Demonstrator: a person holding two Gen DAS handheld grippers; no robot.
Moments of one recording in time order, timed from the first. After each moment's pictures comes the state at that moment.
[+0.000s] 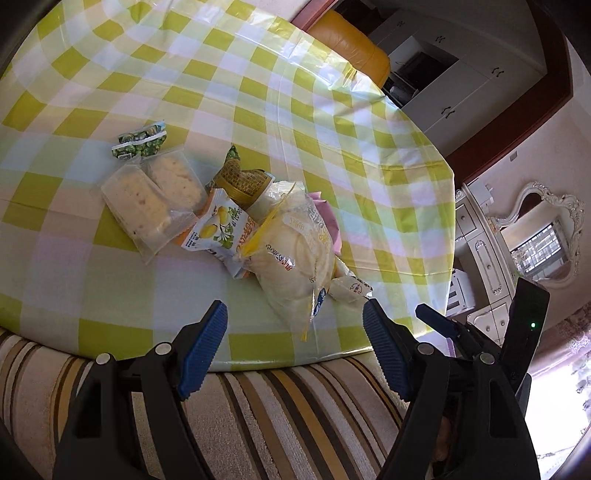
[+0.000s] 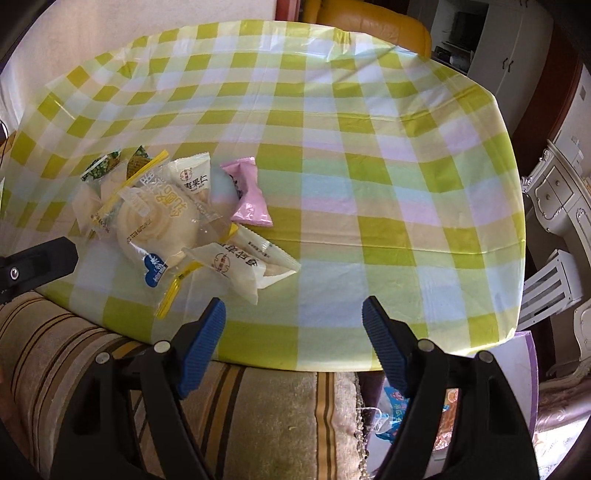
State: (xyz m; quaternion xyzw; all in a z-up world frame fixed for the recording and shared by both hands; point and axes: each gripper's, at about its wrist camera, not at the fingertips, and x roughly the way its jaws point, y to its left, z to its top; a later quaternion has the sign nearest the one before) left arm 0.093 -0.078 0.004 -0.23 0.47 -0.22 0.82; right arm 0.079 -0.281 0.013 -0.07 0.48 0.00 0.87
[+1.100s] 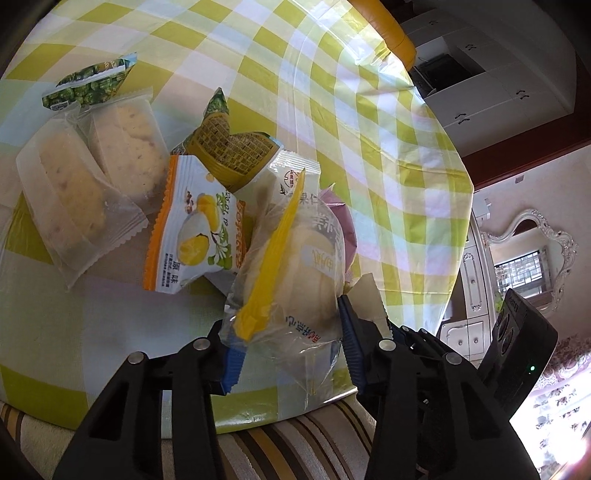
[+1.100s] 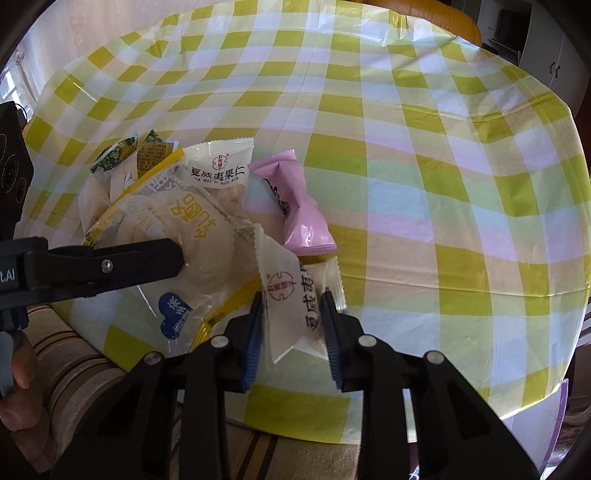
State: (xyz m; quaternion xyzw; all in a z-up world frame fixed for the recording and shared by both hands) left arm 0.155 -0.102 -0.042 -0.30 0.52 -0.22 0.77; right arm 0.132 -0.268 -0.019 -0.05 0.50 0.08 0.86
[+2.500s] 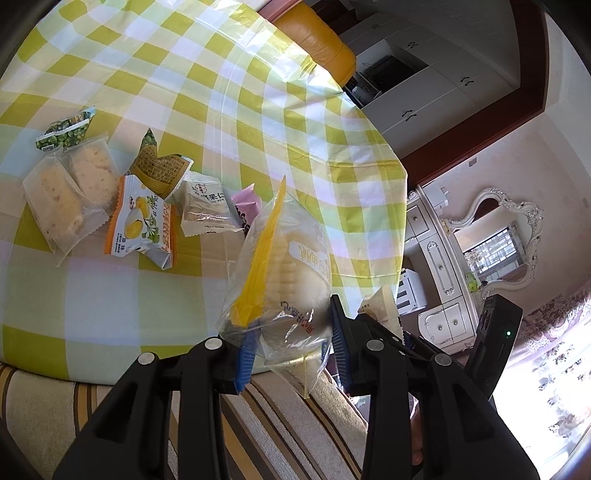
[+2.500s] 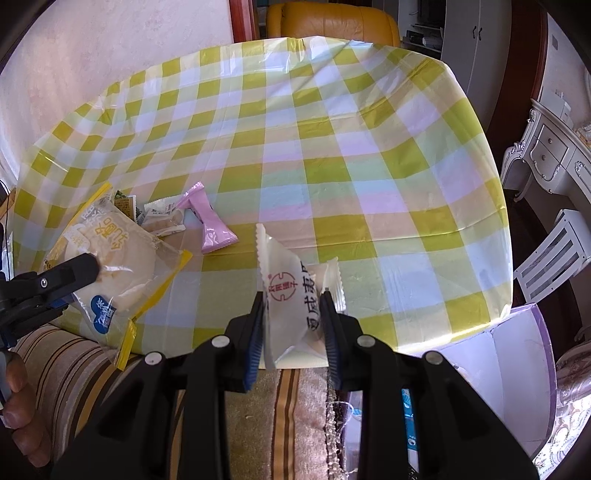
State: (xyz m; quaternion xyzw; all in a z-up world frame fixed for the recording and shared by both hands) left arm 0.106 -0.115 0.005 -0.28 0.45 -0.30 0.79; right arm 0.065 -0.342 0.029 0.03 0.46 -0.02 0.89
